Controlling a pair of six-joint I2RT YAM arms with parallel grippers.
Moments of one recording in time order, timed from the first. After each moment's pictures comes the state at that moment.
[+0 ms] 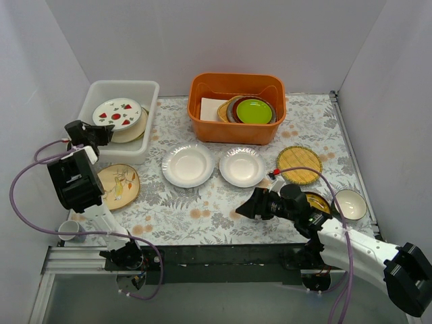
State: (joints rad) left arm 0.46 1.88 1.10 0.32 0.38 -1.26; right arm 0.76 0.80 0.19 0.15 -0.28 0.84
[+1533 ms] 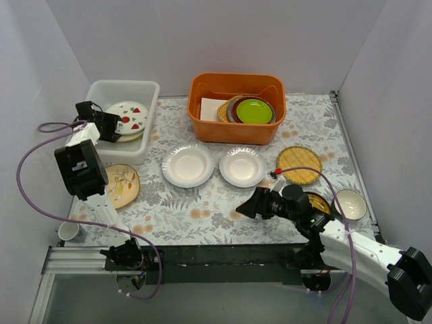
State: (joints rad) left arm 0.35 2.05 1.52 -0.28 0.22 -1.08; right arm 0.76 0.77 0.19 0.14 -0.27 0.84
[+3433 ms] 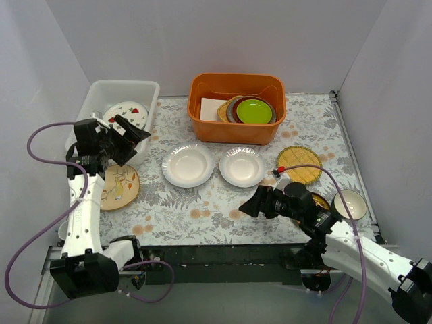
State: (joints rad) left arm 0.17 1.08 1.13 -0.63 0.41 -0.76; right arm 0.76 0.67 0.27 -0.09 -0.22 0.80
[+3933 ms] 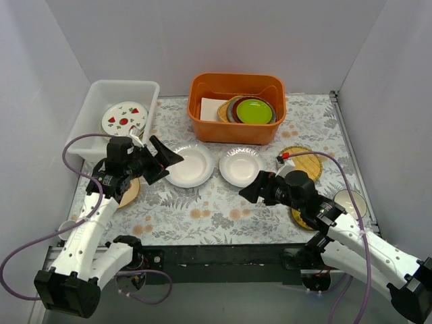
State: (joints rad) left arm -0.17 0.91 0.89 -0.58 0.42 -0.88; right arm 0.76 0.72 0.48 -0.21 -0.10 0.78
